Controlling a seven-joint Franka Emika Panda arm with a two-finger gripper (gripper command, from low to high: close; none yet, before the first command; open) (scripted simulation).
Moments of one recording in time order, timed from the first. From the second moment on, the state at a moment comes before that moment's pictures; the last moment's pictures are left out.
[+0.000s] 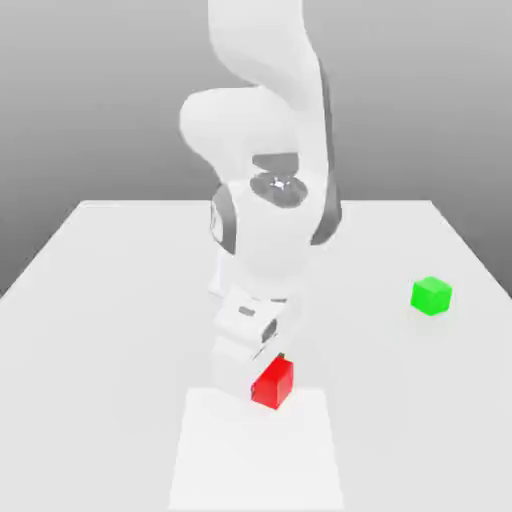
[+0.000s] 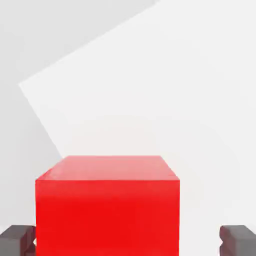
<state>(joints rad) 0.07 0.16 -0.08 -2.94 -0.30 3.08 0.03</state>
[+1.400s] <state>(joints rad) 0.47 -0.20 -0.02 -2.97 -0.01 2.78 -0.16</state>
